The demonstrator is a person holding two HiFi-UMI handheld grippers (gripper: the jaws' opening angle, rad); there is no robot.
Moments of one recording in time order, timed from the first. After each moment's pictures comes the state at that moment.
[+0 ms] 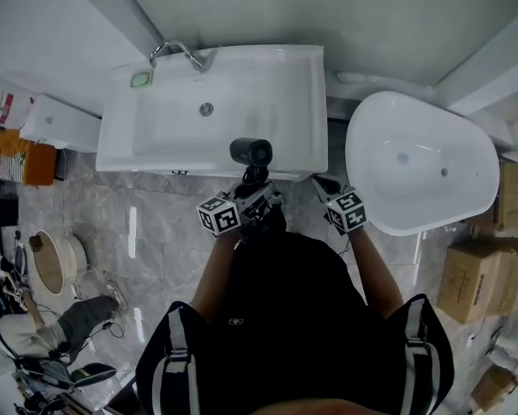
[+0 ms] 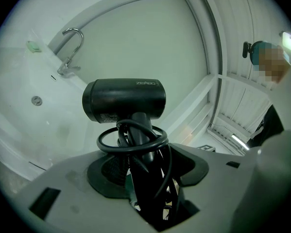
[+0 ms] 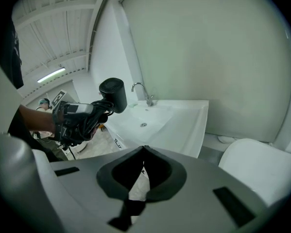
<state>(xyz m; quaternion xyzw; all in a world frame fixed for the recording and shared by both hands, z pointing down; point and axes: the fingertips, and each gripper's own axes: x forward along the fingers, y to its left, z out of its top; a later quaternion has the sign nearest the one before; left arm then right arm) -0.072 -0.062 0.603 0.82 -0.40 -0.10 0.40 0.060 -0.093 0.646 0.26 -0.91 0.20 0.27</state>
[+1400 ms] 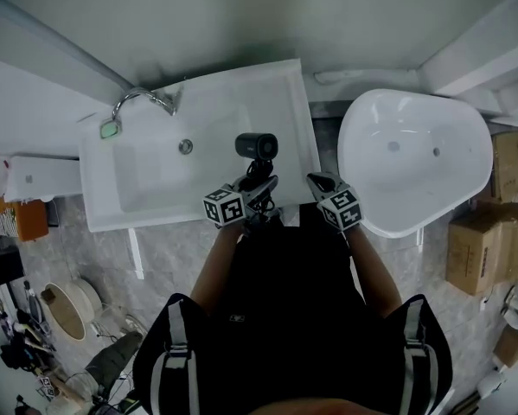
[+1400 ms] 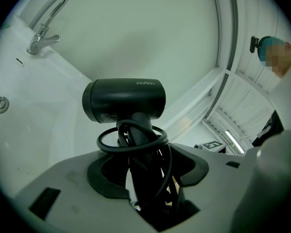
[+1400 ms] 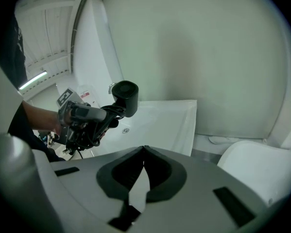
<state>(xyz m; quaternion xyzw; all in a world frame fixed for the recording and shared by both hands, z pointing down) -0.058 -0.214 0.640 0.83 -0.31 -0.04 0.46 0.048 -0.208 0.660 0.32 -0.87 0.23 0.28</state>
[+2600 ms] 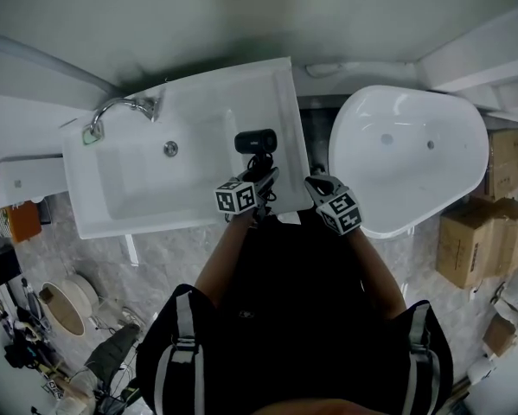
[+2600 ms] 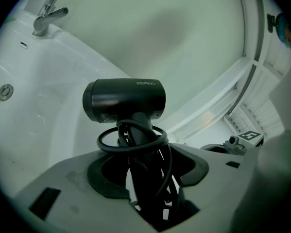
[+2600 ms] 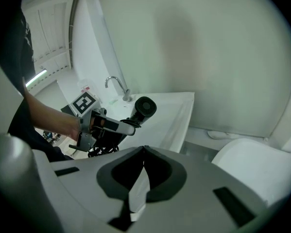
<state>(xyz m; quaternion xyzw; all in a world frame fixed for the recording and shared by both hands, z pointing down) -0.023 -0.265 0.727 0.77 -0.38 0.04 0.51 0.075 -0.232 0.675 0.29 -0.87 0.25 0.32</state>
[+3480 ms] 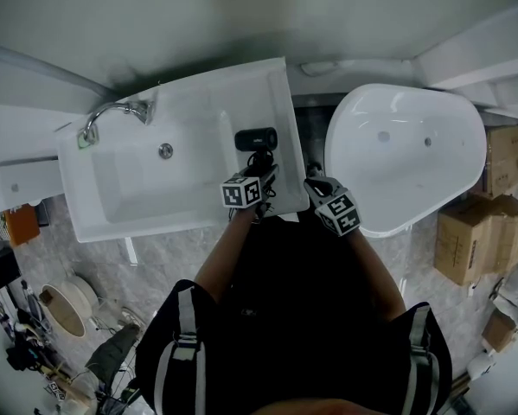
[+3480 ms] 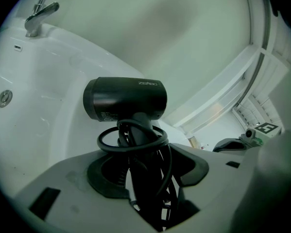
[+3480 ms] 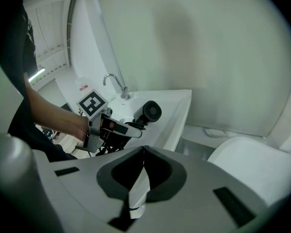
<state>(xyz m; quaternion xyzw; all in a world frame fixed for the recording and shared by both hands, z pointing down) -0.006 -0.276 0.759 0.76 -0.40 0.10 0.51 0.087 -0.234 0.681 0.29 -0.86 0.25 0.33</state>
